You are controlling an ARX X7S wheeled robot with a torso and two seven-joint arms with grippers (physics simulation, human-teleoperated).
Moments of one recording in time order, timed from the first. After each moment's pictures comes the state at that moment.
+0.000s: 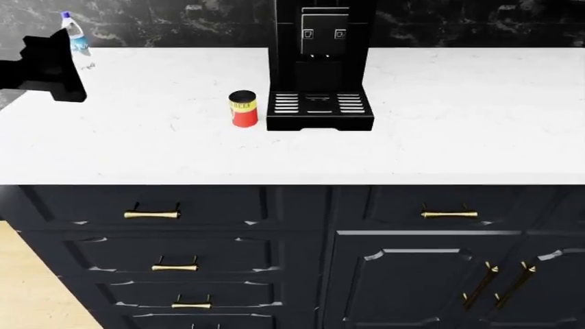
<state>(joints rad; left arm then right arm) -1.09 -0.59 -0.20 0.52 -0.61 -1.51 -0.07 2.35 0.00 -0.14 1.15 0.17 0.92 -0.07</state>
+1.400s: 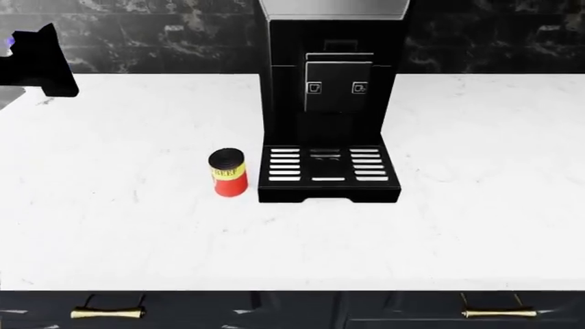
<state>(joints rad) -1.09 -0.60 -0.21 0.51 -0.66 -1.49 -0.17 2.35 0.00 -0.06 0.94 0.18 0.98 0.10</state>
